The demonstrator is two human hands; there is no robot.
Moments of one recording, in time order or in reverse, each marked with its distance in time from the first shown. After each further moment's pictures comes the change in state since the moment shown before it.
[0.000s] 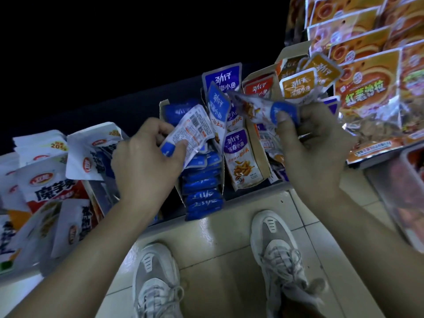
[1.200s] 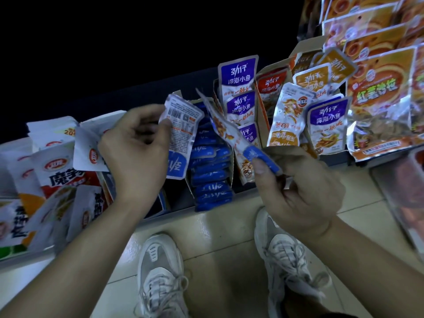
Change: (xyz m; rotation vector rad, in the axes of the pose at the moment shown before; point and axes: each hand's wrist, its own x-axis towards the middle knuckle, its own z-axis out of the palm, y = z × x) left_hand -0.003 -0.014 -0.013 -0.372 0.194 -0.049; right_hand -0.050 -0.042 -0.003 0.051 0.030 -0.582
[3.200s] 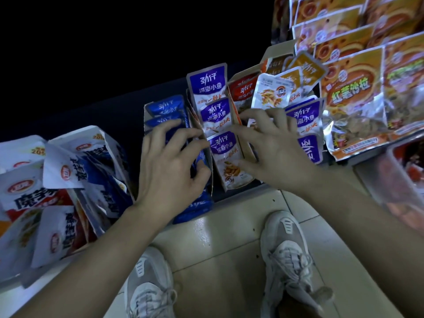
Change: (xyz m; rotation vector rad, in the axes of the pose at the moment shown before) left_hand -0.019 -0.003 0.051 0.478 -0.372 0.608; right_hand 0.010 0.096 0.008 -0.365 -0.779 0.124
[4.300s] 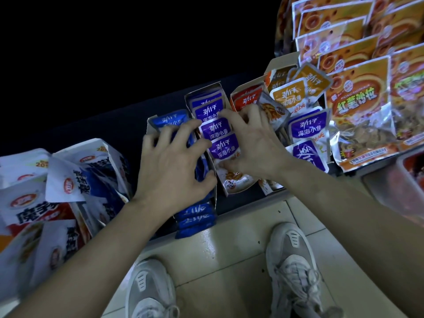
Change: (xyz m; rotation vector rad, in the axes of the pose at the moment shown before) left_hand 0.028 -0.010 -0.005 0.211 -0.328 -0.048; right_hand 0.049 -0.006 0.021 0.210 -0.088 0.130
